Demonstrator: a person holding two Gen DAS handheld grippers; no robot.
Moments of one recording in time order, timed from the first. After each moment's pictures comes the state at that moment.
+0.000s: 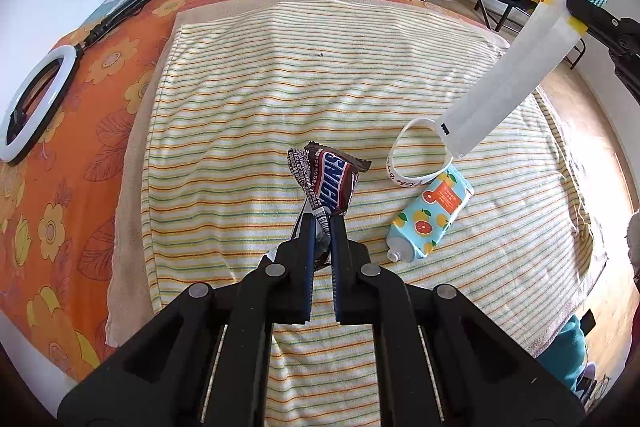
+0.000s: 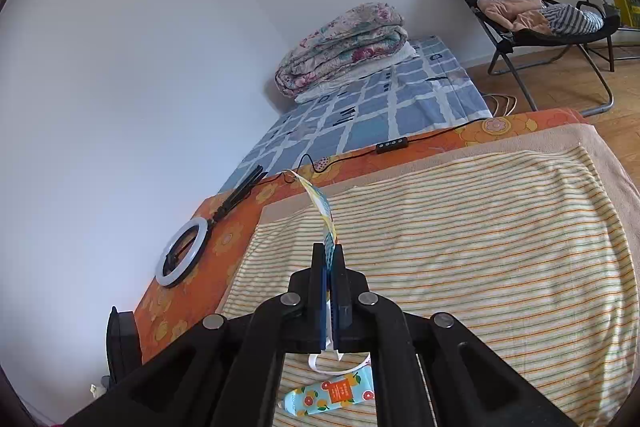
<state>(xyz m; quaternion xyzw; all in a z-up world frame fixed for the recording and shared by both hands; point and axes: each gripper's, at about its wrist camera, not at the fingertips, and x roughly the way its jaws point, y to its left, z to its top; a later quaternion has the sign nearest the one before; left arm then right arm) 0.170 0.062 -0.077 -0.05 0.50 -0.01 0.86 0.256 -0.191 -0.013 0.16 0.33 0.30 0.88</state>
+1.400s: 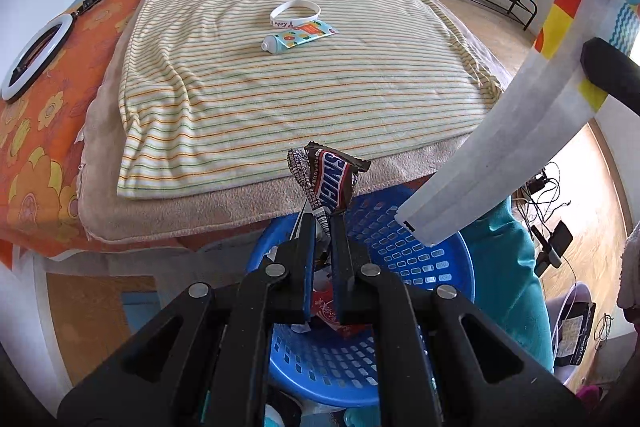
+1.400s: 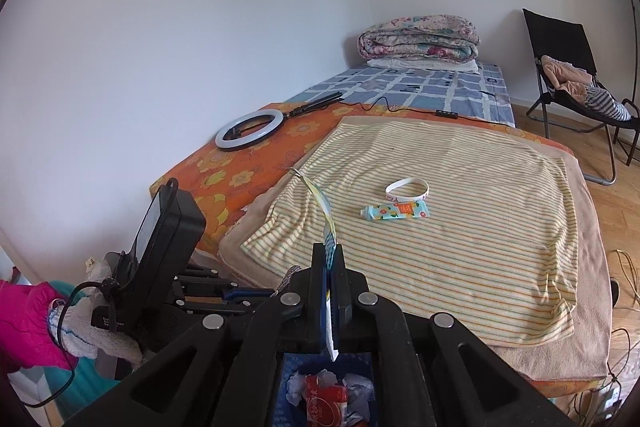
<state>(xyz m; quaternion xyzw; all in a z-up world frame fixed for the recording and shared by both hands) -0.031 -0.013 -0.076 -0.04 0.52 -0.09 0.85 -0.022 -0.197 0.005 -0.03 0.33 0.37 0.87</state>
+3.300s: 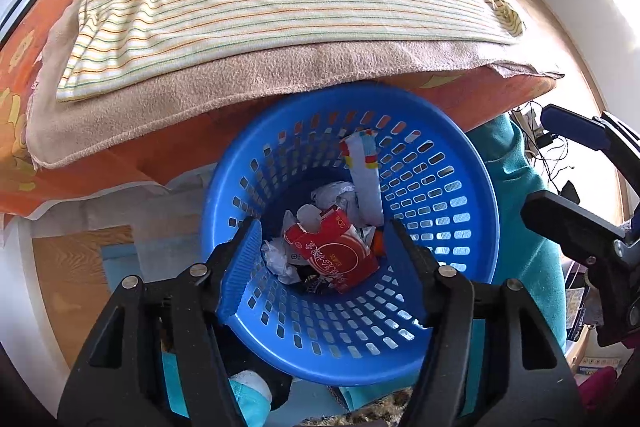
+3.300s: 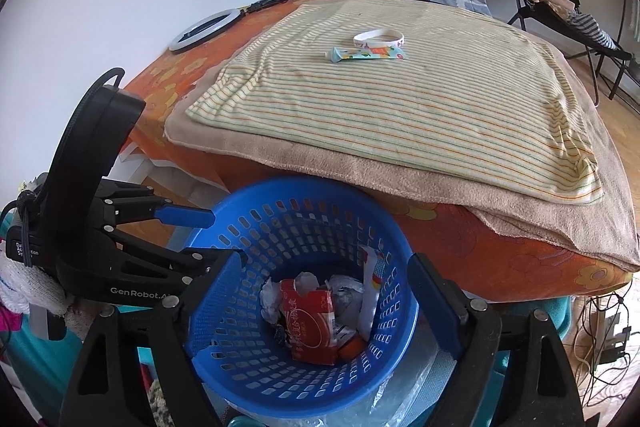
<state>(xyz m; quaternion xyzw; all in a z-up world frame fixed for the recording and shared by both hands) -0.051 -0.024 -0.142 -0.03 0.59 -0.09 0.80 -0.054 -0.205 -0.116 -0.07 0.46 0.30 0.83</state>
